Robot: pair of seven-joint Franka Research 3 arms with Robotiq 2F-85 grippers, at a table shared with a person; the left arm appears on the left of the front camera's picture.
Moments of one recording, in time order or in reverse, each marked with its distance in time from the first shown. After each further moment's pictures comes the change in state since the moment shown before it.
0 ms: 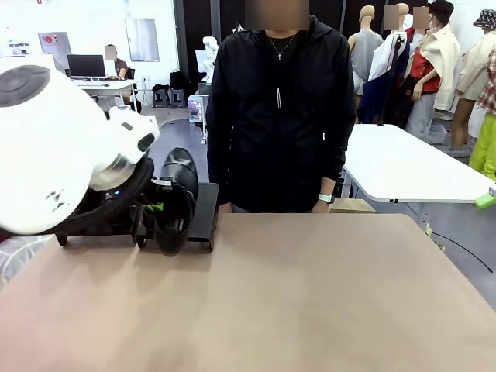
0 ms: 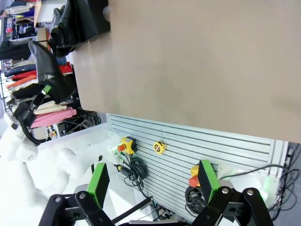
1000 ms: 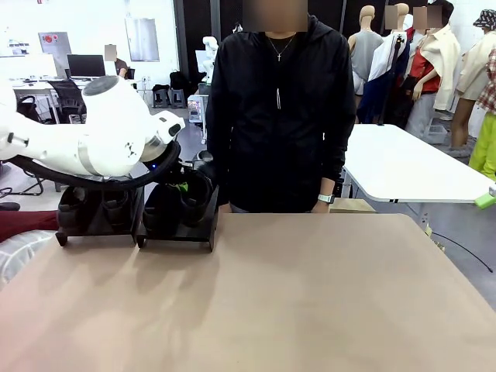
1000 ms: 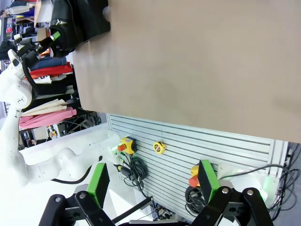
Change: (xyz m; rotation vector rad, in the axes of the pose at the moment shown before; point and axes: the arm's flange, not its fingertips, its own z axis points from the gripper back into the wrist) left arm 0.136 0.029 -0.169 -0.094 0.106 -0.008; right arm 0.000 0.000 0.000 0.000 0.000 0.000
